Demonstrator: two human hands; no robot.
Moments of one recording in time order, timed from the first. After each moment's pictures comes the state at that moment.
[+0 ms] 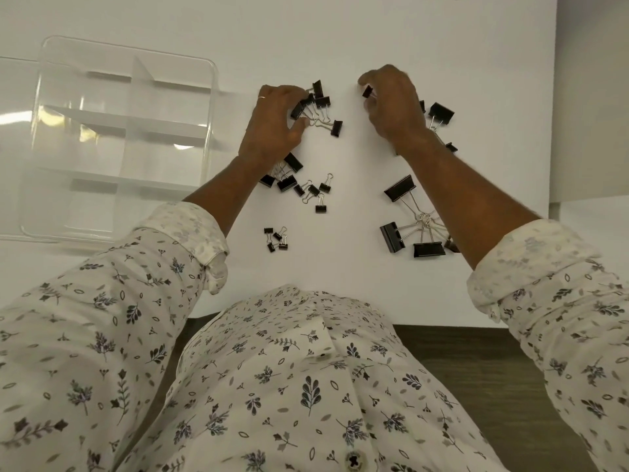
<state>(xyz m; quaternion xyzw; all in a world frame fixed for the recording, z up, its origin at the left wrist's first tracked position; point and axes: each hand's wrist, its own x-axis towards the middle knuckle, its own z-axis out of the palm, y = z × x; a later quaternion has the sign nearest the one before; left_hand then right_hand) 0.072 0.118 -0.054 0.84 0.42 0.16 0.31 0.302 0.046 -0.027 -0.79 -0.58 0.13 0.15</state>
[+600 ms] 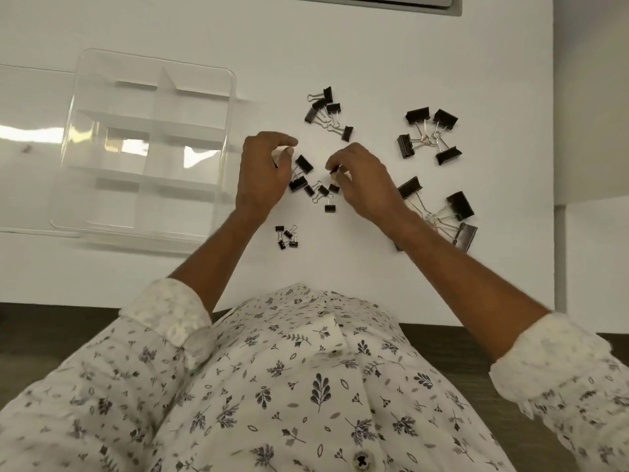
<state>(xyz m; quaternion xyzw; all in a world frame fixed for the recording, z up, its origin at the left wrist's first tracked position) 0.019 0.045 -0.032 0.74 0.51 0.28 0.34 0.209 -0.046 -0.016 -0.71 -0.64 0.22 0.22</state>
